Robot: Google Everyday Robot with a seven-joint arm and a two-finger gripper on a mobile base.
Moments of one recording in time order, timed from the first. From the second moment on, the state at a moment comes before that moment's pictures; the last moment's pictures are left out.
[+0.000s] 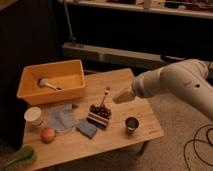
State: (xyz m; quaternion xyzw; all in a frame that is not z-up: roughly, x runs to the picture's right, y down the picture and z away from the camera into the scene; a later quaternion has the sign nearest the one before) arm 0.103 -0.018 0.595 -0.15 -0.18 0.43 0.87
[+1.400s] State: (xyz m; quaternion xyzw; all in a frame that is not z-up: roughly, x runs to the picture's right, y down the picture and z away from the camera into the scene) arm 0.011 0.014 0.791 -0.25 -0.10 0.38 0.89
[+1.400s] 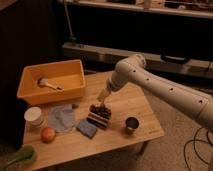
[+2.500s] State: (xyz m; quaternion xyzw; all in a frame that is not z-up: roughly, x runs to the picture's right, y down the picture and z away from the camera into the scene) arm -0.055 0.126 0.760 -0.37 -0.07 0.28 0.88
